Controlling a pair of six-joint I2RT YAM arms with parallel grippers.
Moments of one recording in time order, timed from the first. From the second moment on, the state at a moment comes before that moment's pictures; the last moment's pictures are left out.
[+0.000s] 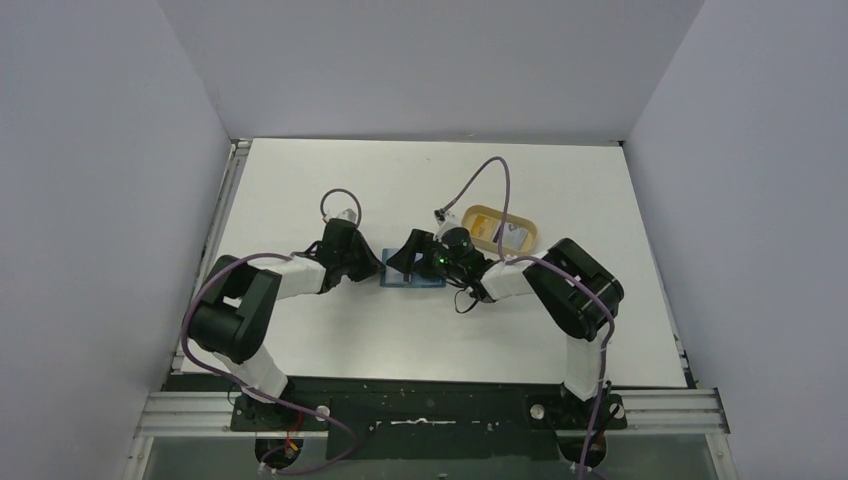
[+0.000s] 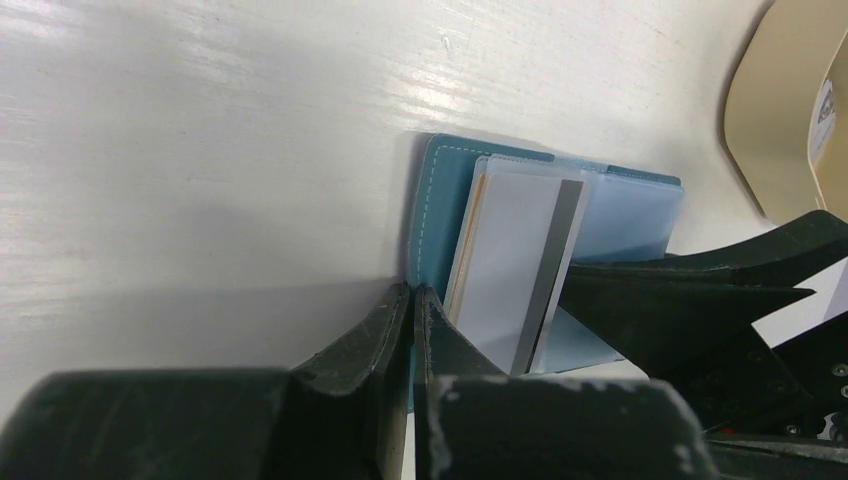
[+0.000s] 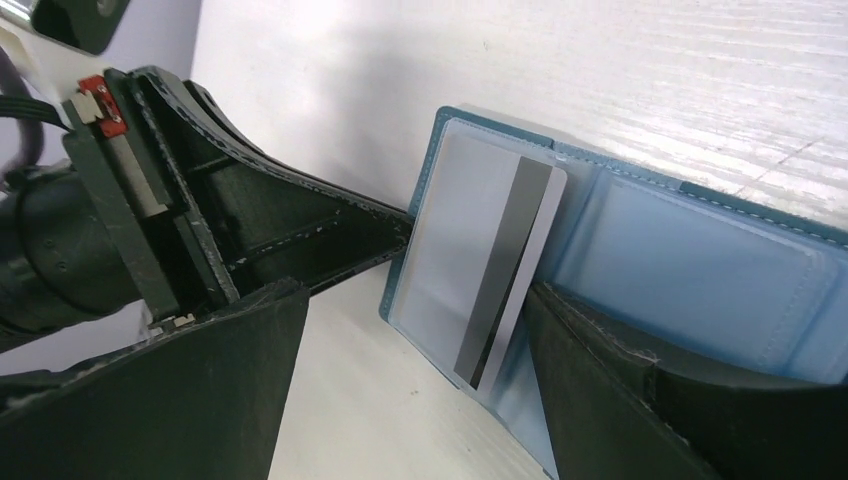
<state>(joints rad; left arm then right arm) -0.41 1.68 0.72 0.17 0.13 -0.82 0.72 1.92 0.86 0.59 -0.20 0.81</state>
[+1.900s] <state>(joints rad) -0.41 1.69 0.72 0.17 0.13 -0.80 0.67 2.00 0.78 0.92 -0.42 1.06</state>
